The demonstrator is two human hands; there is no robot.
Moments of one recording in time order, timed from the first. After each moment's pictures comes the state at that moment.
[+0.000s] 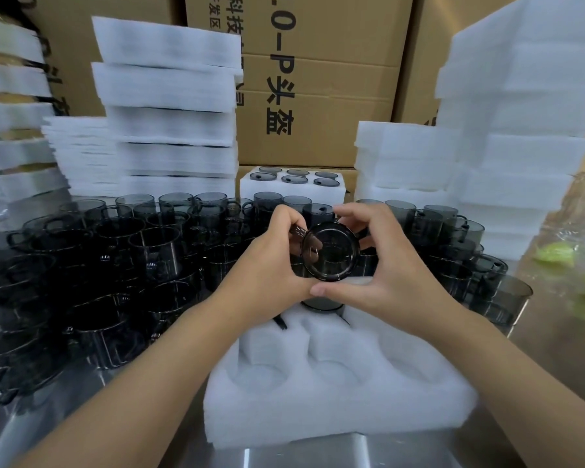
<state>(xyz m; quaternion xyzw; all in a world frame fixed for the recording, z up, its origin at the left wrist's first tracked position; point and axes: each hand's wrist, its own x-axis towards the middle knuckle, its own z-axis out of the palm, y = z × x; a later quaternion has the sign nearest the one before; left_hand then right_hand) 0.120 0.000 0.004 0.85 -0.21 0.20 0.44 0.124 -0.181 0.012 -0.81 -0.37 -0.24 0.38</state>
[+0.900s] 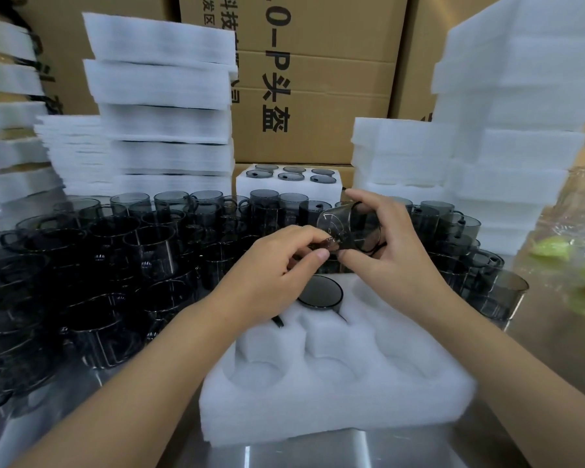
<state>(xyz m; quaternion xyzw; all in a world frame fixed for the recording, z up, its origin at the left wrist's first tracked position) 0.116 -0.005 0.004 0.84 -0.27 0.20 0.42 0.140 -0.184 0.008 -0.81 -0.28 -0.24 0.47</state>
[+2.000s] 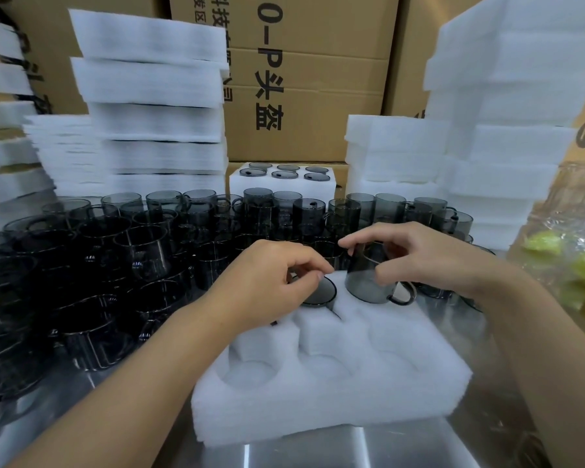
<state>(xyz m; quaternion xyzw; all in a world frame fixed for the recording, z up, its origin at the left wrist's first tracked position) 0.114 -0.004 0.001 0.88 -0.25 0.17 0.37 0.142 -0.232 0.041 -0.89 -0.28 0.06 0.35</state>
